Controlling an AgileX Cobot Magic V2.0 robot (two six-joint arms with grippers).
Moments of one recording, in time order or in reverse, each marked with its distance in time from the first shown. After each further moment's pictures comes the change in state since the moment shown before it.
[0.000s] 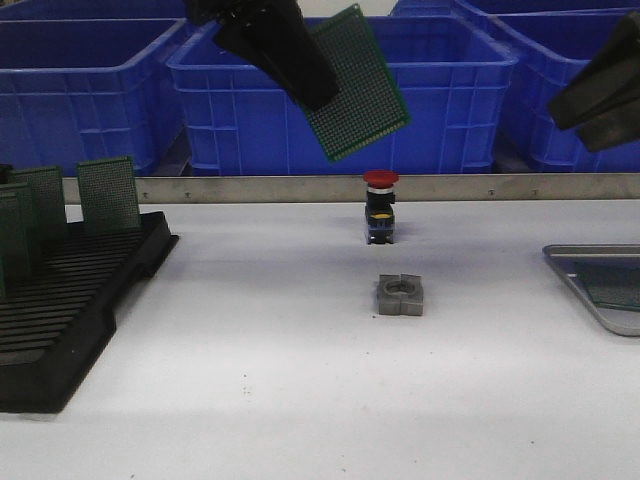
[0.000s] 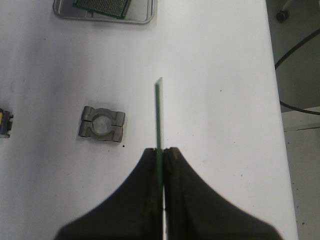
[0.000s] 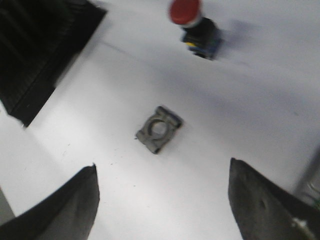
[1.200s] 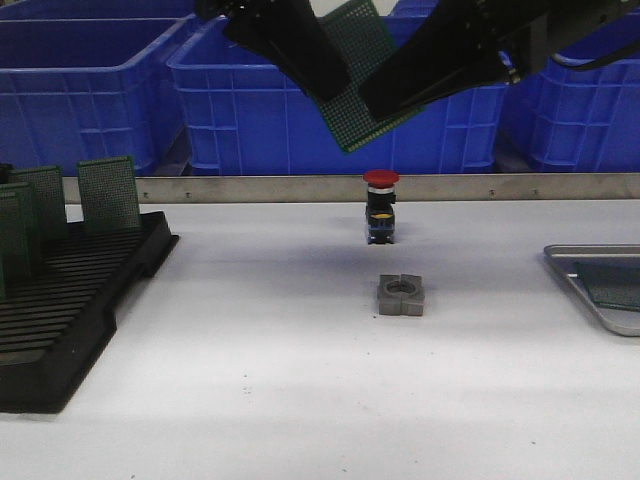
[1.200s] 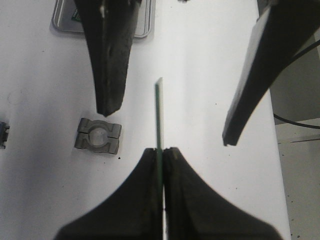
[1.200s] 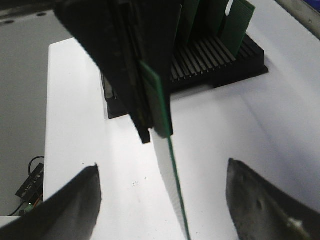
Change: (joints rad) left arm 0.000 0.000 0.000 -0.043 -0.002 0.000; right arm 0.377 -0.017 -0.001 0.150 -0.052 -0.363
